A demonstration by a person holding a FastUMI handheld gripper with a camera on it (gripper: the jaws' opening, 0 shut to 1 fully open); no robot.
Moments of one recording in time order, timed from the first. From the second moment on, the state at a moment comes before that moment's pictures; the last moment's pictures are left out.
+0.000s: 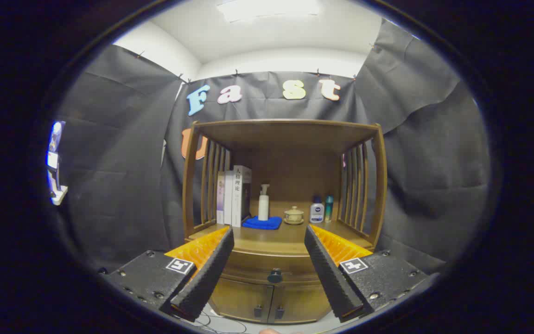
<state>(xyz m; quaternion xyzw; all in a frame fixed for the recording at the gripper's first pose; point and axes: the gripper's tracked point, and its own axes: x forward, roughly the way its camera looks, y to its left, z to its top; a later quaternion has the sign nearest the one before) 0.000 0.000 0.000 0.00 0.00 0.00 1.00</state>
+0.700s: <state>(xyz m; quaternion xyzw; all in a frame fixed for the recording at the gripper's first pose) -0.018 -0.001 -0.031 0.07 0.07 0.00 1.00</state>
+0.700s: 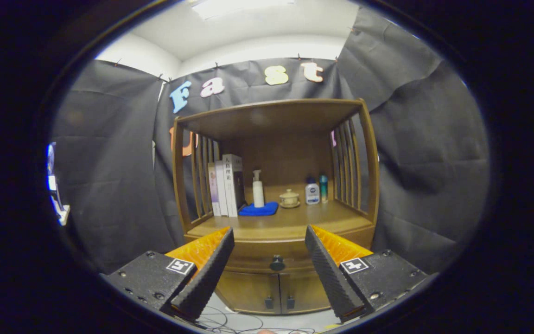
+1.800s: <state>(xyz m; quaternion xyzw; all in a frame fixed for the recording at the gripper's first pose) 0.102 -0.007 -0.168 0.06 0.13 -0.02 0.99</state>
